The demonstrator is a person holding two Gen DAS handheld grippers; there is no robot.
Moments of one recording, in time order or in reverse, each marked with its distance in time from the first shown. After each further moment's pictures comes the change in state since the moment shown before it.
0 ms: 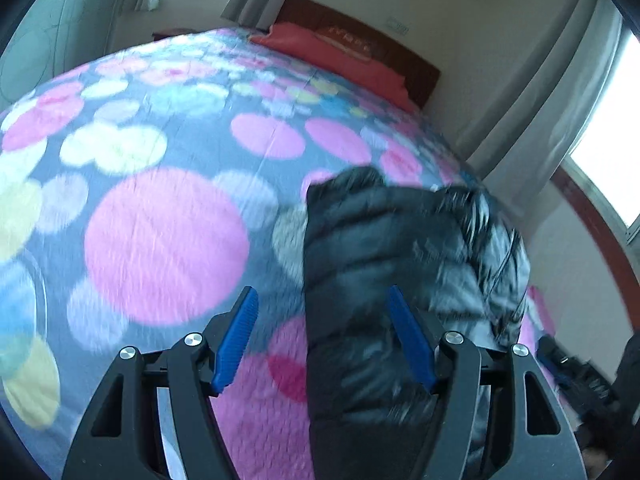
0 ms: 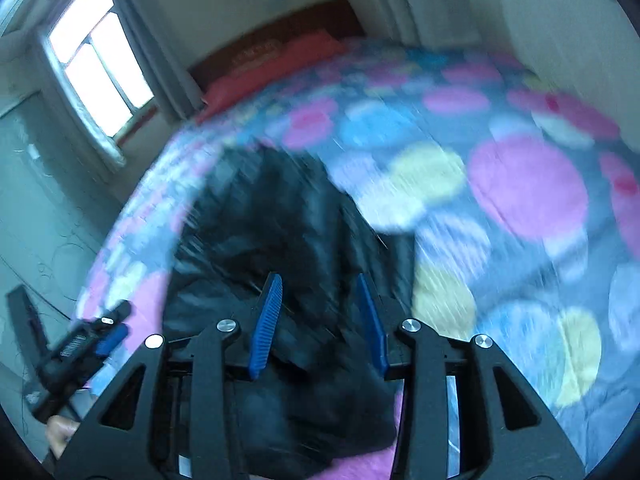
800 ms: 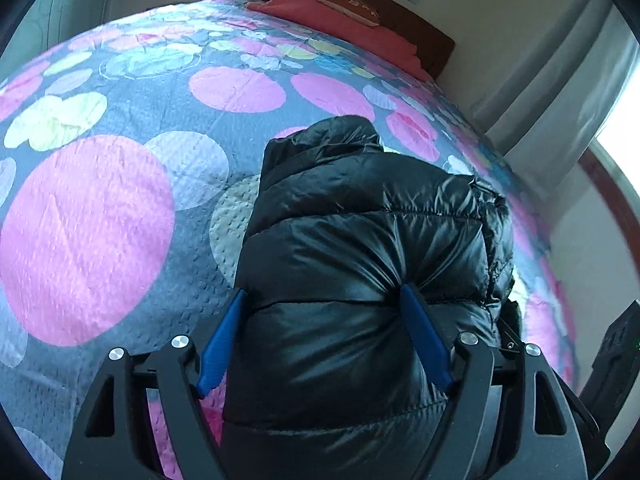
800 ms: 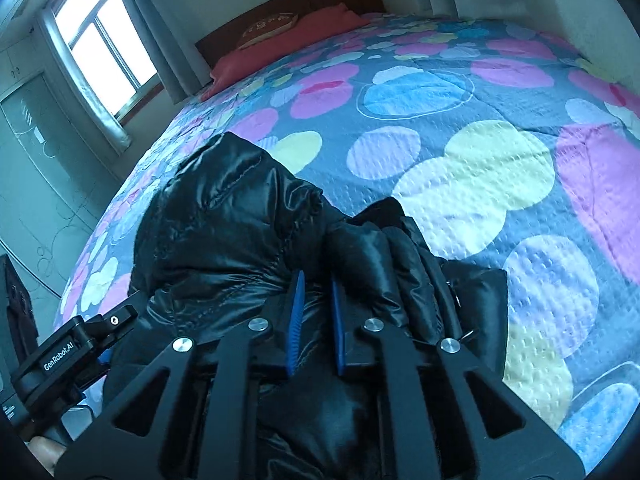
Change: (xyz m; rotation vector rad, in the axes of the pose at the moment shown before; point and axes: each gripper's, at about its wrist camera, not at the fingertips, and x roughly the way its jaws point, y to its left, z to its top) left arm 0.101 -0.030 -0.008 -0.008 0.109 0.059; right arm 0.129 -0.015 0.000 -0.023 0.083 0.005
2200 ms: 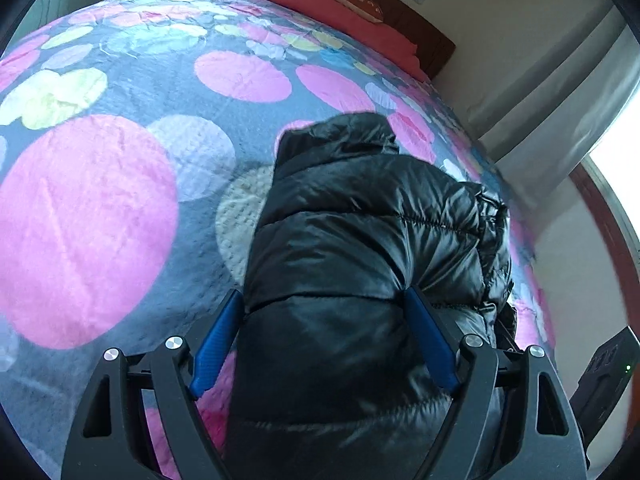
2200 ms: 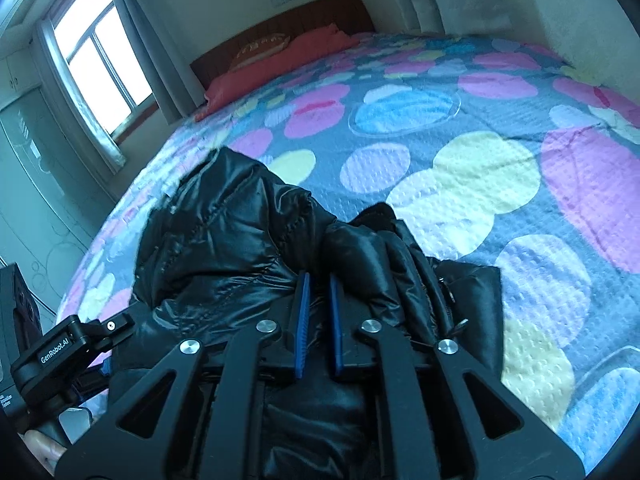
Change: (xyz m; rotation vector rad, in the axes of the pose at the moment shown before) left arm -0.005 0.025 0.006 -0.070 0.037 -0.081; right arm -0.020 0.005 -0.006 0.030 -0.090 -0.018
